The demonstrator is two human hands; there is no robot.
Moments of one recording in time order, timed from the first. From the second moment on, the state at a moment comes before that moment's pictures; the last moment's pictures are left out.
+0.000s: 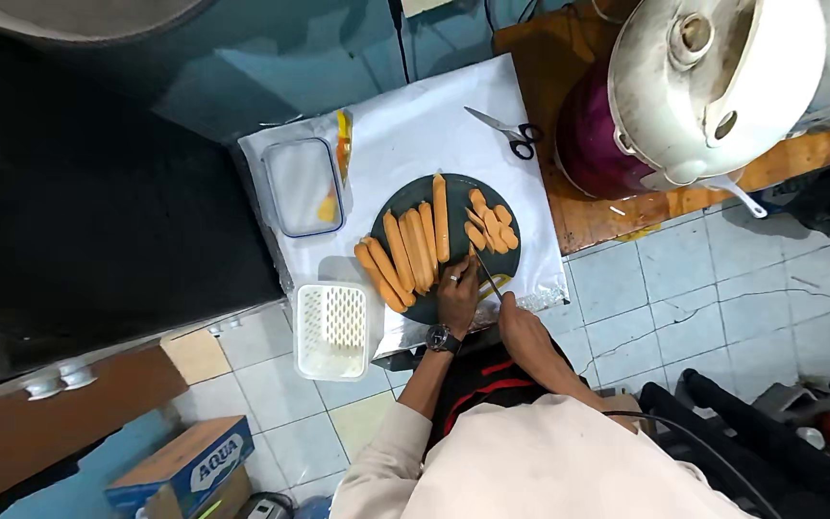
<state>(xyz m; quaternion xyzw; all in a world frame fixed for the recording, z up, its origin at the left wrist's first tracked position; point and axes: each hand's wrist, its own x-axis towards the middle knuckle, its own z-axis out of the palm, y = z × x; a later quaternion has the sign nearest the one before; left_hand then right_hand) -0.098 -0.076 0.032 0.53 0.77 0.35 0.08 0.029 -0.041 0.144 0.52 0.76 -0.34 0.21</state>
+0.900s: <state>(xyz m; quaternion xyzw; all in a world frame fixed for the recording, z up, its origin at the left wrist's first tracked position) -0.099 -0.077 0.034 0.51 0.76 0.39 0.10 0.024 -0.024 0.120 0.50 0.80 -0.31 0.12</state>
